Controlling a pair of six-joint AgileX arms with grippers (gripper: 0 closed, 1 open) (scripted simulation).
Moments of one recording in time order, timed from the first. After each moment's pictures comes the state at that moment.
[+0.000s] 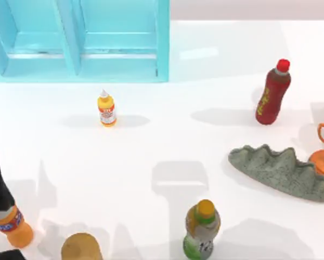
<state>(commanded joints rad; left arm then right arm) 0.00 0.00 0.00 0.00 0.00 0.00 -4.65 2.05 1.51 0.20 0.98 0.53</state>
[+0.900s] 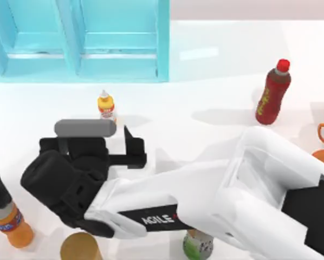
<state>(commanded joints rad) 0.00 0.00 0.00 0.00 0.00 0.00 -5.17 2.49 1.61 0.23 1.07 0.57</state>
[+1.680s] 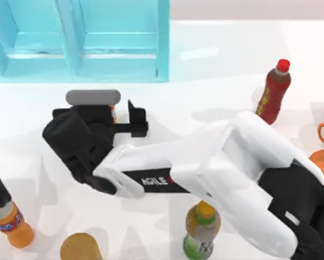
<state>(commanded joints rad) 0.00 0.00 0.00 0.00 0.00 0.00 -5.31 2.68 1.88 0.27 0.95 0.42</state>
